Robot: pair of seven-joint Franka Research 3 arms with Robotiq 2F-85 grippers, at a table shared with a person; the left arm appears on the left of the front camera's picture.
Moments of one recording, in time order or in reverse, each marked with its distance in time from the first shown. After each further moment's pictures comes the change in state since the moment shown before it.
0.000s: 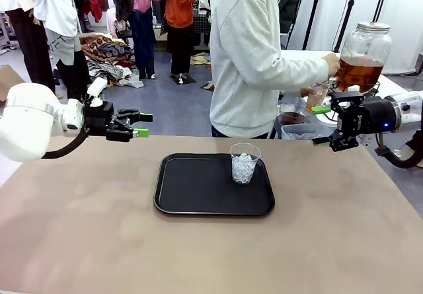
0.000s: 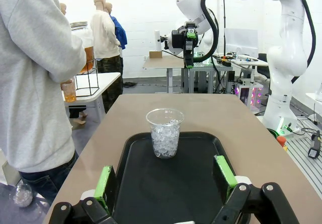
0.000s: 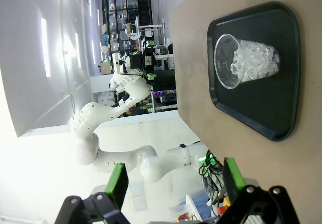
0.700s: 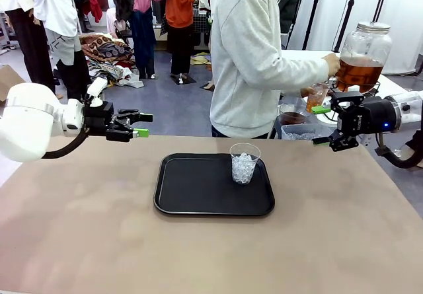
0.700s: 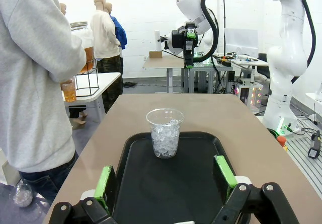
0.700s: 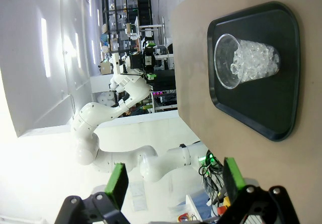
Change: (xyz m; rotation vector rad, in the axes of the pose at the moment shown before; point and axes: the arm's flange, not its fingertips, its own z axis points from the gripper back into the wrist) left arm 0.000 0.000 0.000 0.000 0.000 0.000; right arm 0.000 0.000 0.000 0.000 0.000 0.000
